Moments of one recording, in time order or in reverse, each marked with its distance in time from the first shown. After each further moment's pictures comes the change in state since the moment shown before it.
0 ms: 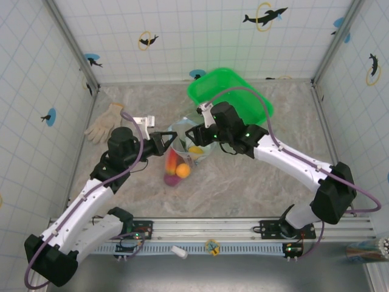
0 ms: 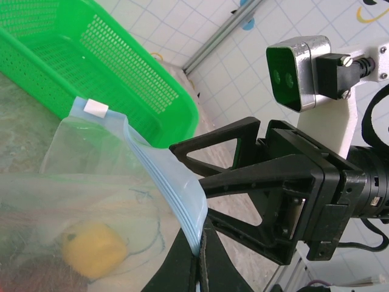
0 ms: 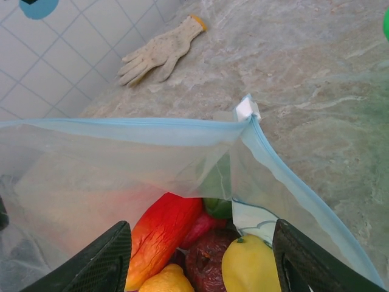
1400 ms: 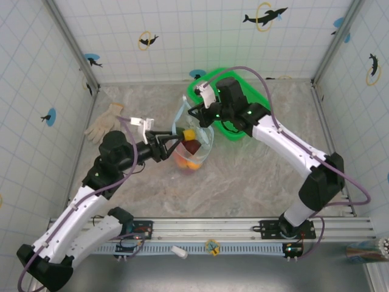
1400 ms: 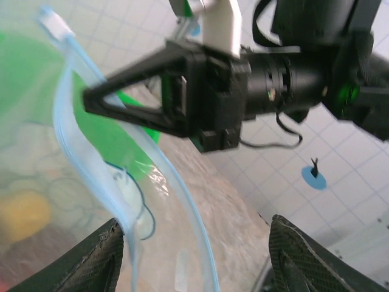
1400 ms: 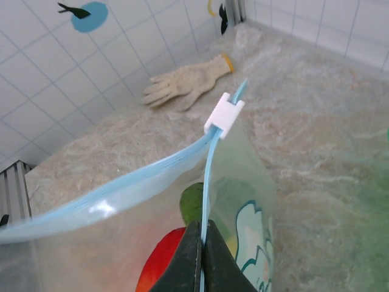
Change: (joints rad) left arm -0.063 -0.092 0.077 -0.044 0.006 0.143; right arm -0.139 0.114 0.243 -0.038 -0.259 -0.263
